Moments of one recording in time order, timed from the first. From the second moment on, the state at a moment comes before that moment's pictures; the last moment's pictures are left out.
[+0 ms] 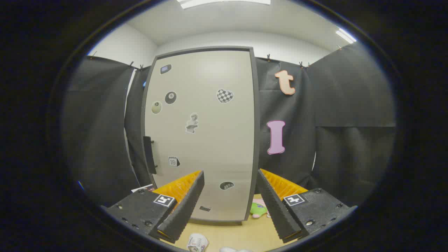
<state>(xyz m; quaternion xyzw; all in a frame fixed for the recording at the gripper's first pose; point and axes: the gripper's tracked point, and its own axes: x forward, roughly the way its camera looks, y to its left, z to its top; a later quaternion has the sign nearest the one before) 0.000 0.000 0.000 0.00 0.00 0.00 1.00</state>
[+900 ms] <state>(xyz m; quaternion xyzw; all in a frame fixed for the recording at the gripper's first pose) -0.003 0.029 0.007 -0.01 0.02 0.00 1.00</state>
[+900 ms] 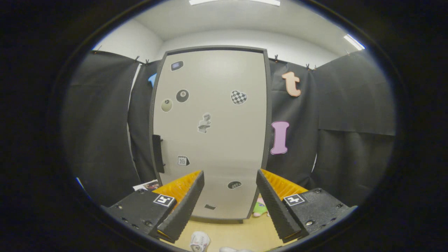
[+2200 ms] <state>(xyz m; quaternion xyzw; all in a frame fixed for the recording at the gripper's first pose) 0.157 0.246 -0.027 0.03 0.07 0.09 0.99</state>
